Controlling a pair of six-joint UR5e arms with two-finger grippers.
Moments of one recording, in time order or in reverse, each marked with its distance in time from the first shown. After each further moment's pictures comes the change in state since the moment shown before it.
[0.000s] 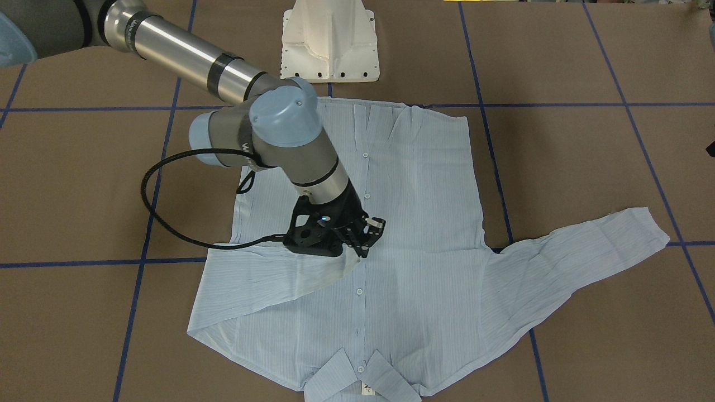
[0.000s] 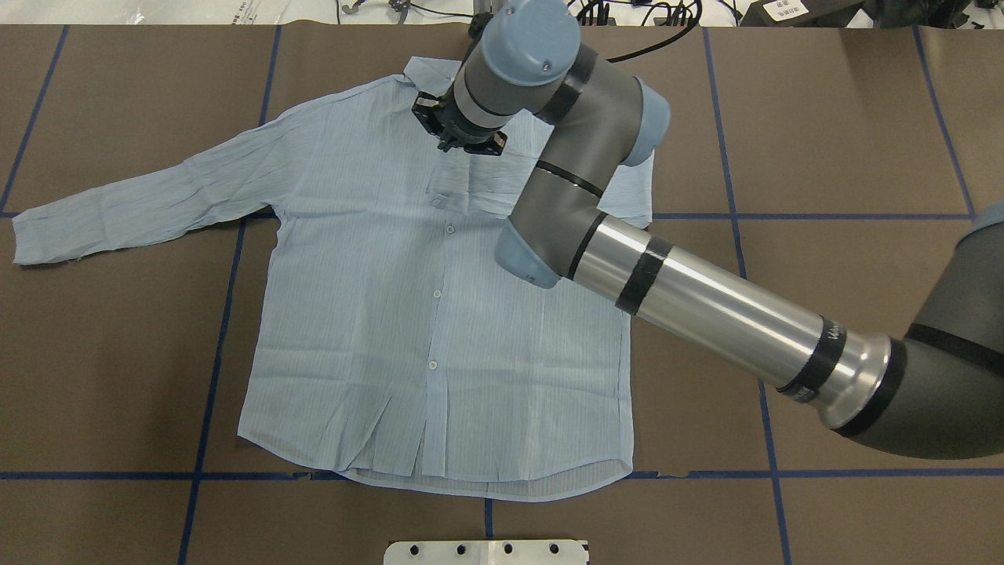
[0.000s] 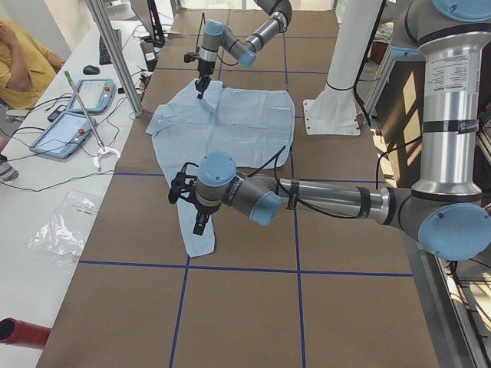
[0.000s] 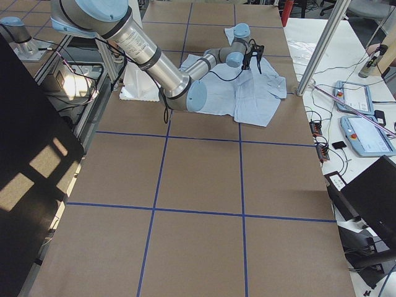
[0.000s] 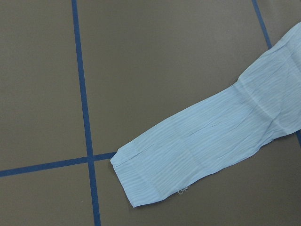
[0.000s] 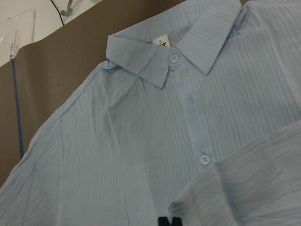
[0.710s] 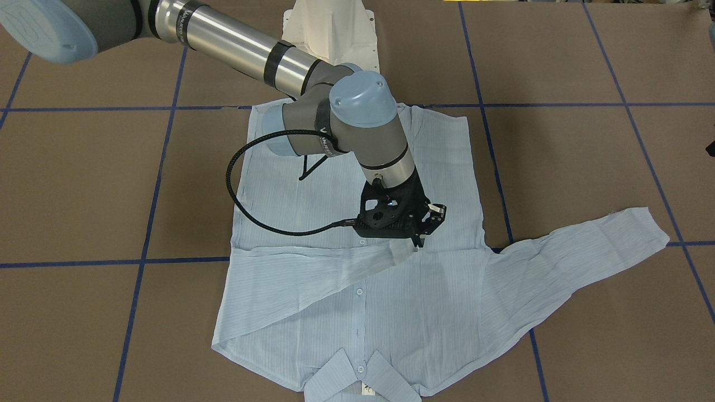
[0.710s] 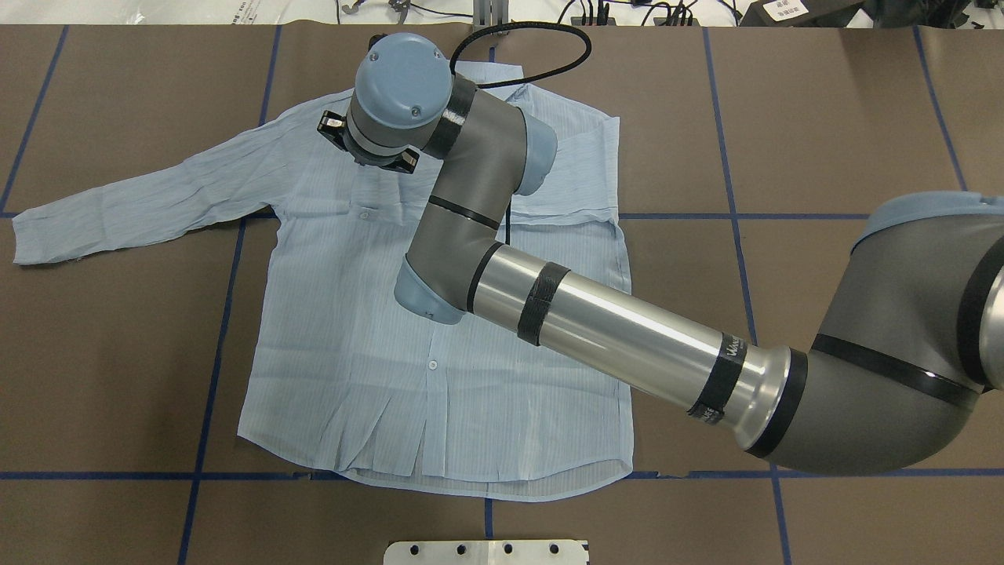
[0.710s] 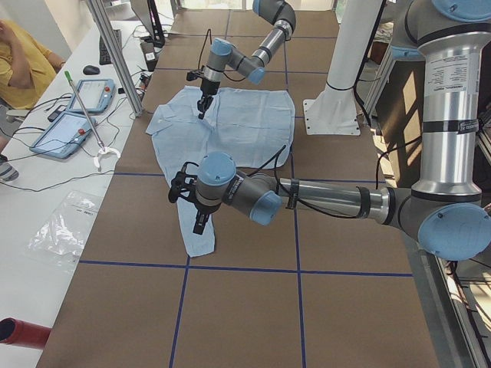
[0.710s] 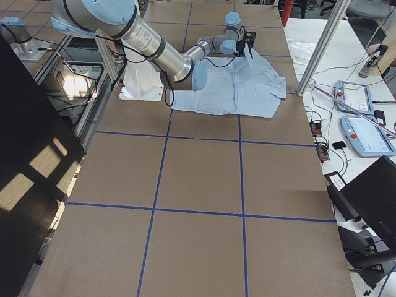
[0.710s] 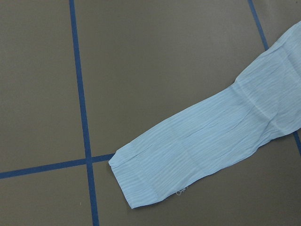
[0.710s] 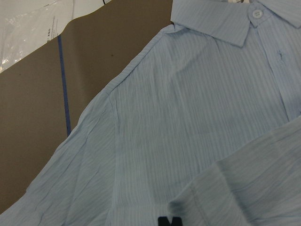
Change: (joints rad) left arm 0.001 -0.001 0.003 0.000 0.000 -0.001; right arm -0.090 0.158 -0.181 0.053 -0.126 0.040
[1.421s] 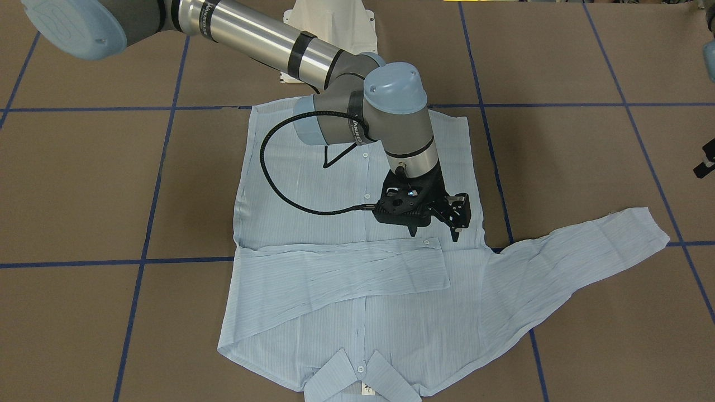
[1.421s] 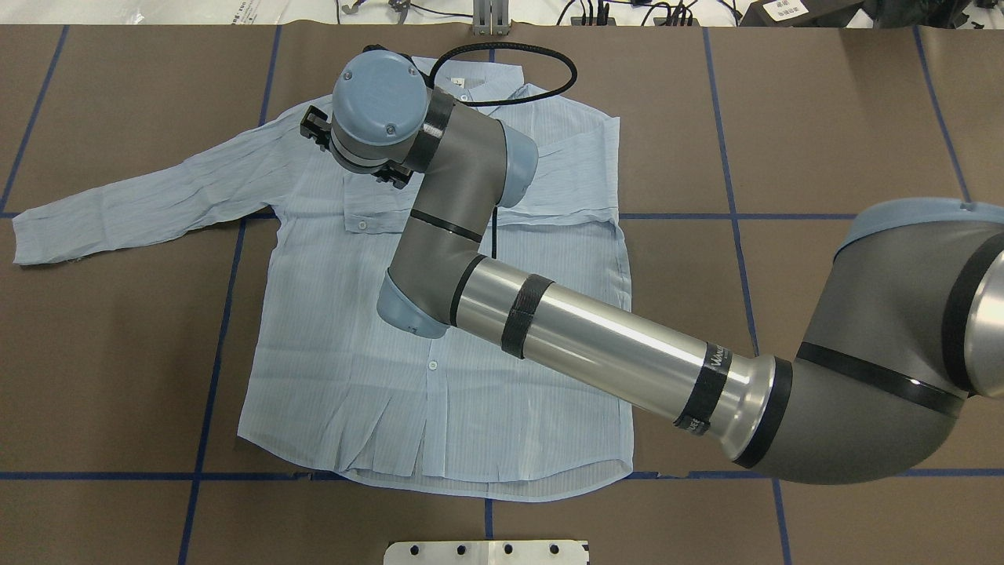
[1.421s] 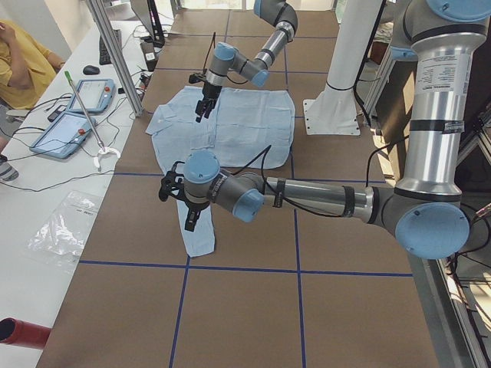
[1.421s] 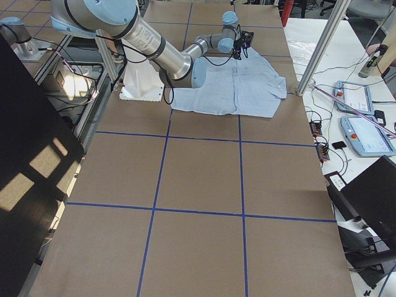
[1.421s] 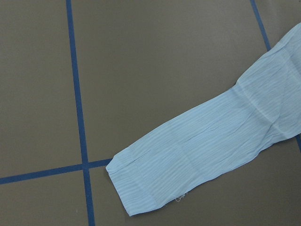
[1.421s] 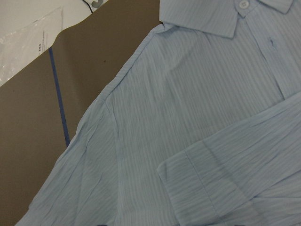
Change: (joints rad) left arm 0.072 -0.137 0.131 -0.001 0.007 -0.084; right arm -0.011 0.019 -0.011 -0.029 -0.047 0.104
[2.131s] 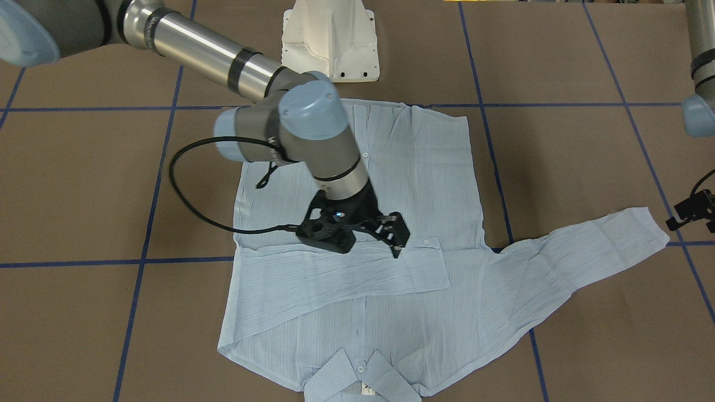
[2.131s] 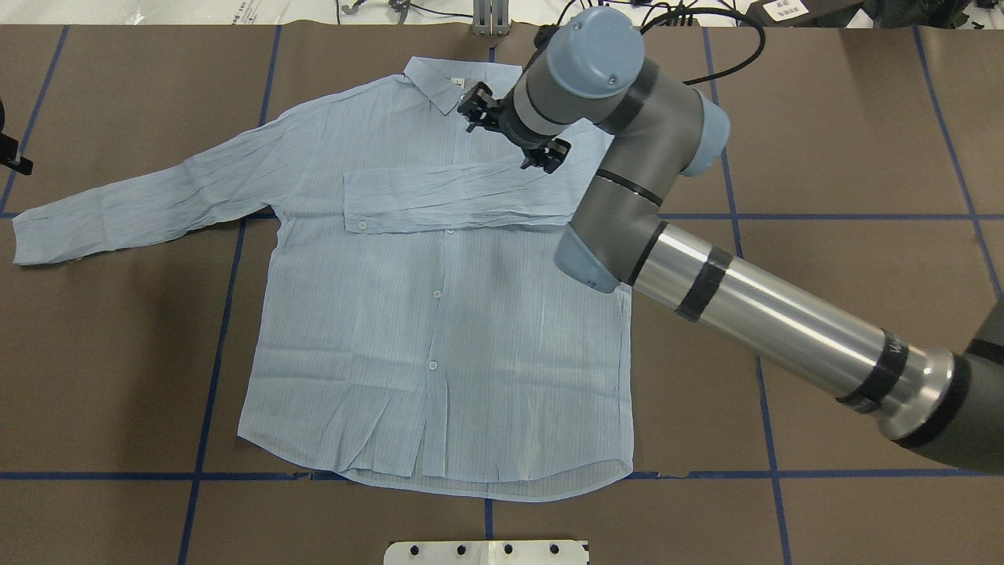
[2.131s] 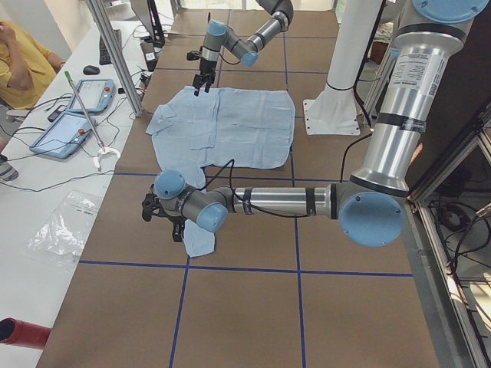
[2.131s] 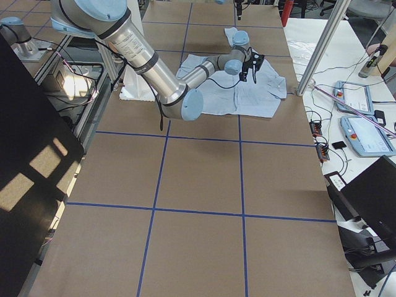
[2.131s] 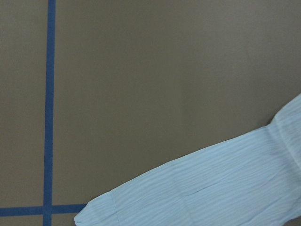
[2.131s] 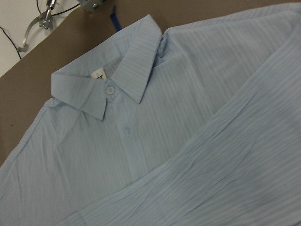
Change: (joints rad) left arm 0.094 -0.142 0.355 -0.137 0.026 -0.195; right arm 0.170 -0.394 0.369 -0.043 0.210 -0.047
